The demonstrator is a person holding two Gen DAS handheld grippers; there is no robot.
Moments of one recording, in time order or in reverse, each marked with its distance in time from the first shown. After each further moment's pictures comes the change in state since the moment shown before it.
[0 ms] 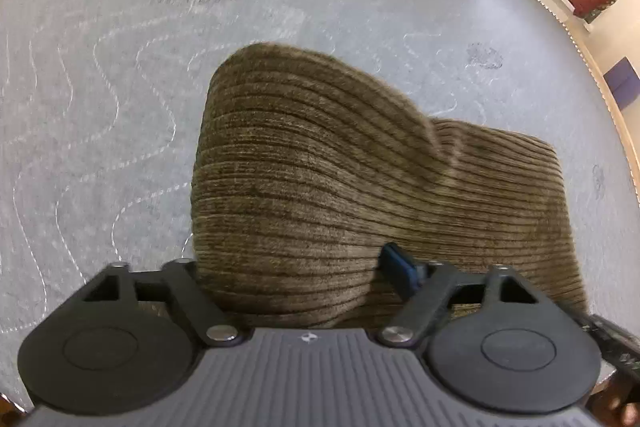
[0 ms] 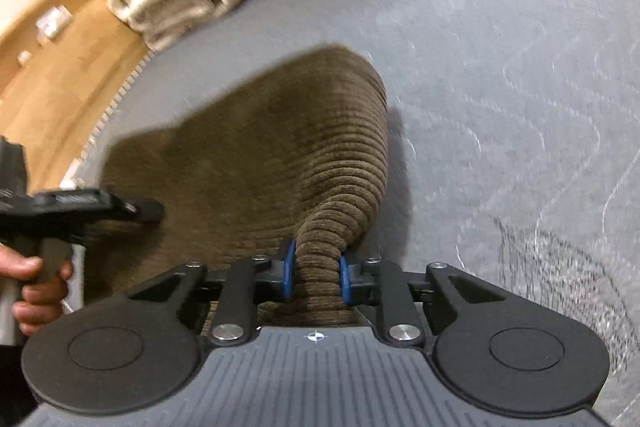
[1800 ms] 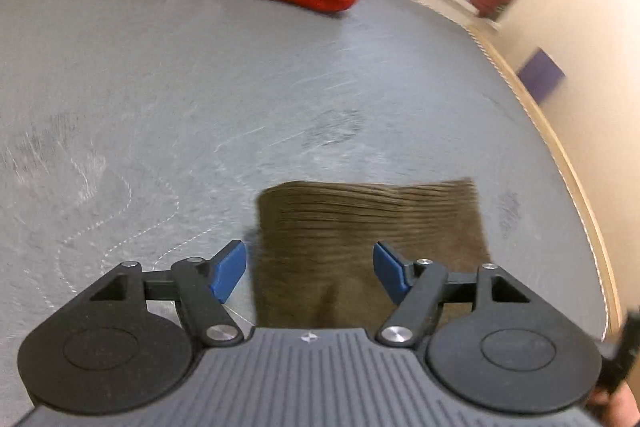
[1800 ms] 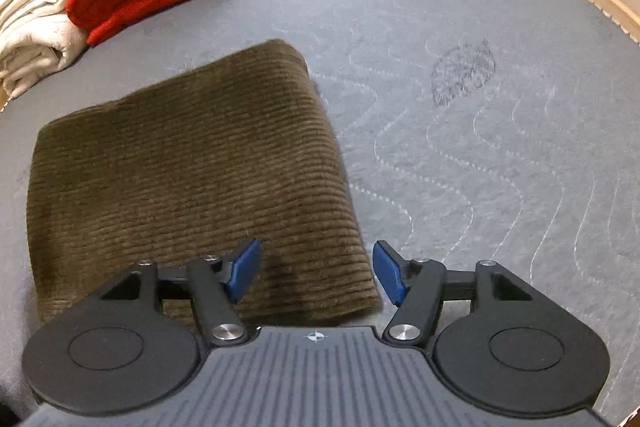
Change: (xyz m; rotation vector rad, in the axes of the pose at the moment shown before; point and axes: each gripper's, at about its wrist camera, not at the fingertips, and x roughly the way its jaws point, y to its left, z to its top) left arm 0.034 -0.158 0.083 0.147 -0.098 -0.197; right arm -0.050 -0.155 0.082 0.077 -0.046 -0.447
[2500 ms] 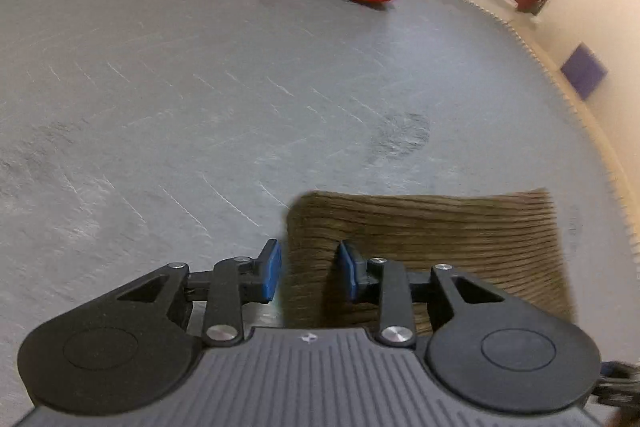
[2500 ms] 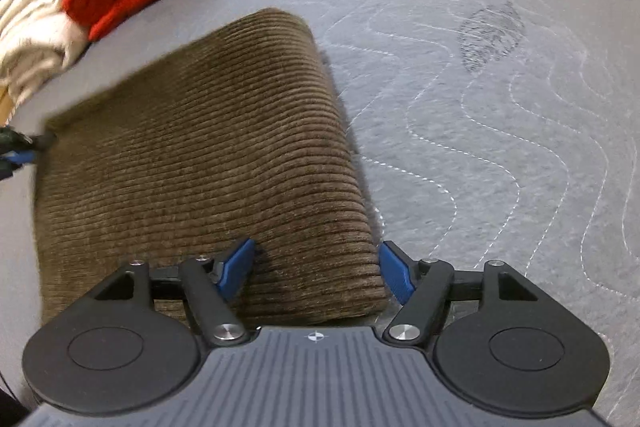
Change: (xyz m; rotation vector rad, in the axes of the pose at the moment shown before) left arm 0.063 0.028 0.033 0.058 -0.042 0.136; right arm 0.029 0.009 -0.001 0.042 0.070 0.060
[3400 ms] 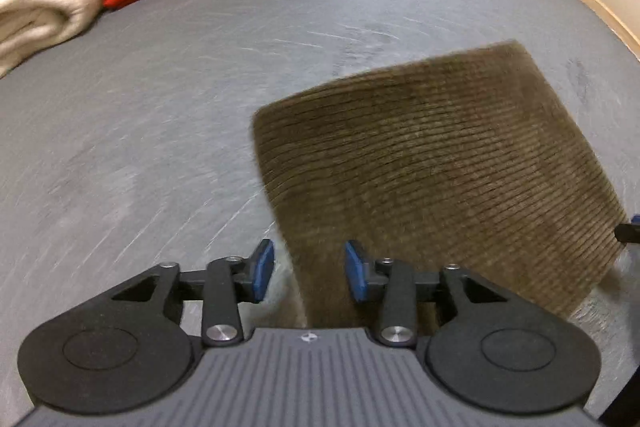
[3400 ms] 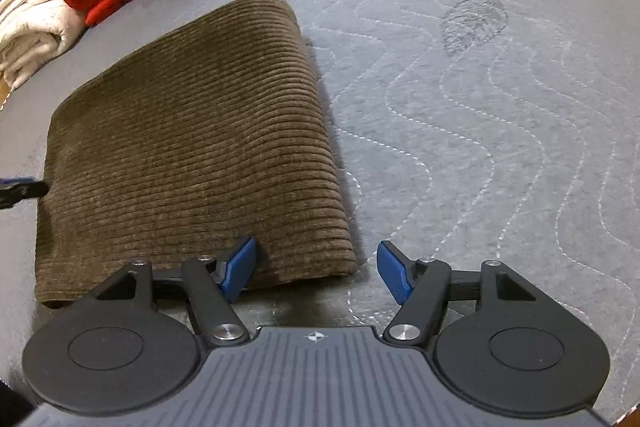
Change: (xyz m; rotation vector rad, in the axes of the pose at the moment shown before) left arm -0.031 -0.052 -0.062 0.314 0.123 0.139; right arm -0.016 -0.007 -0.014 -0.006 0.016 -0.031
